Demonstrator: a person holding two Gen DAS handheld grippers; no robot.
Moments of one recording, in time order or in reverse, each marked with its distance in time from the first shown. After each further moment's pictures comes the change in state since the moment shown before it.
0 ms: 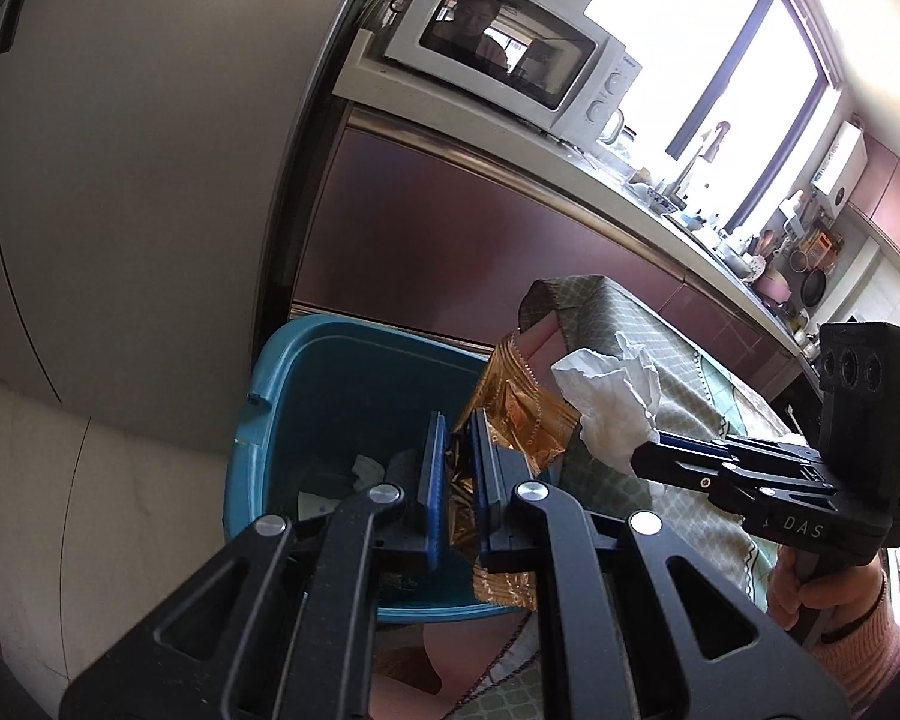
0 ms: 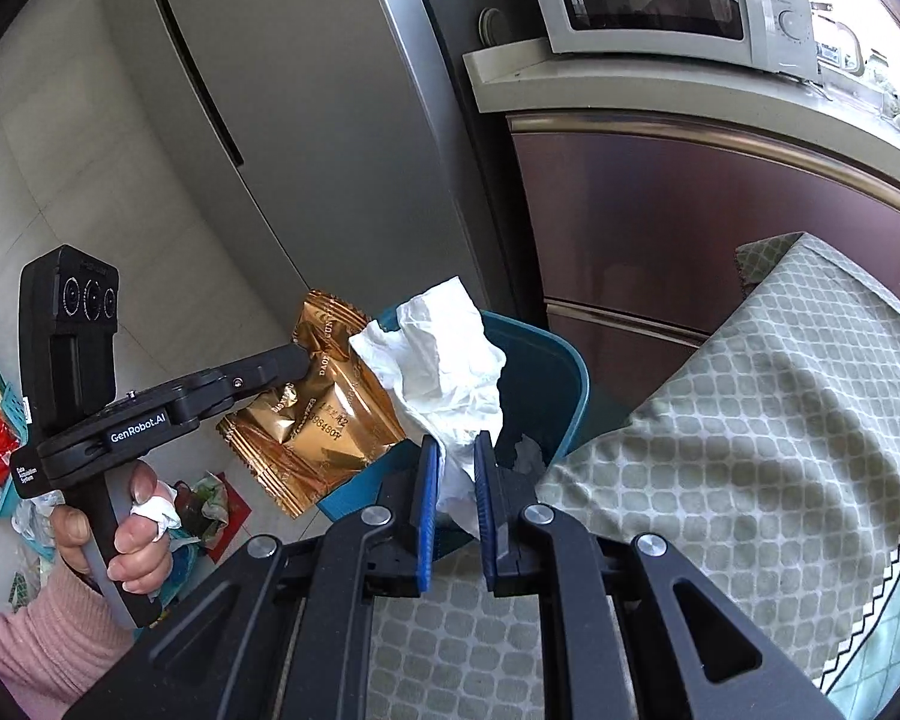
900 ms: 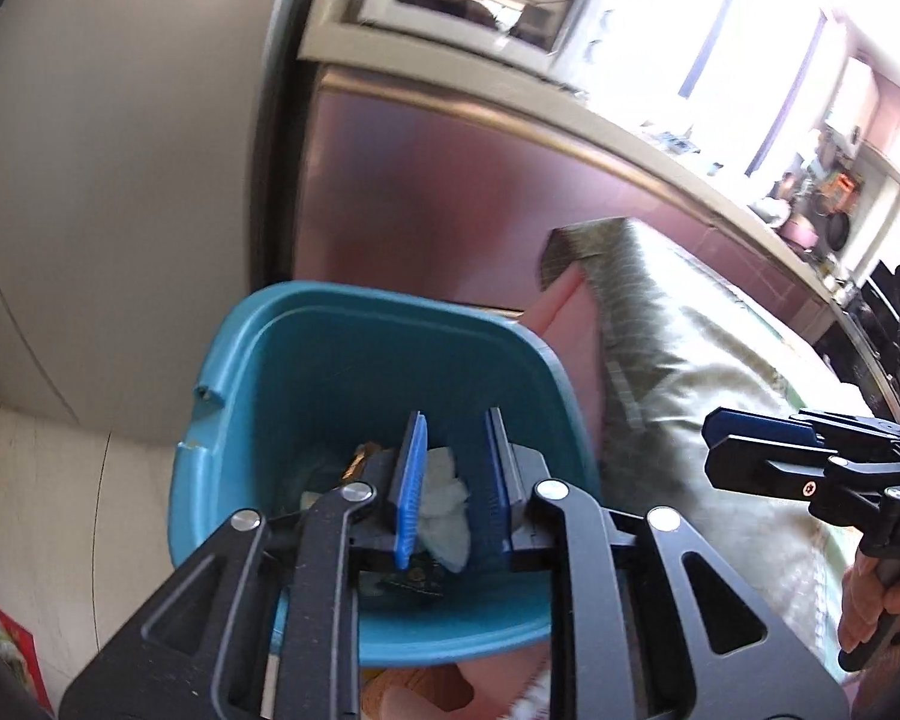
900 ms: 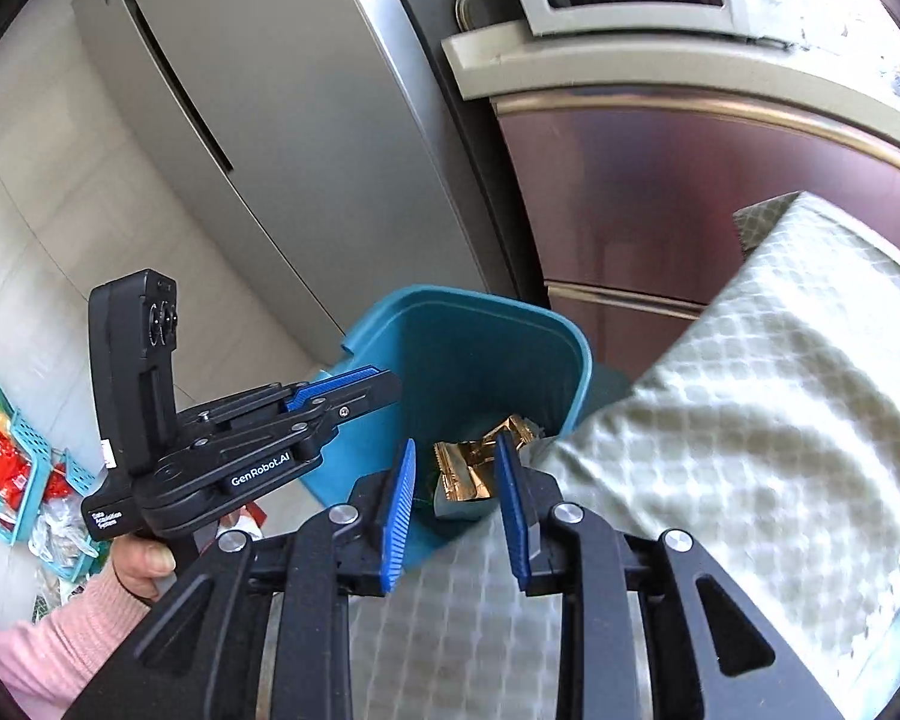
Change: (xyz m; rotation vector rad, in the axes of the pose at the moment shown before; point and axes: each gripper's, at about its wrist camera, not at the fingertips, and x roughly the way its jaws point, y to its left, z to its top) left arm 0.062 -0.033 -0.019 0.120 0.055 0.051; right arm -0.018 -0.013 -0.018 0.064 -0.035 0.033
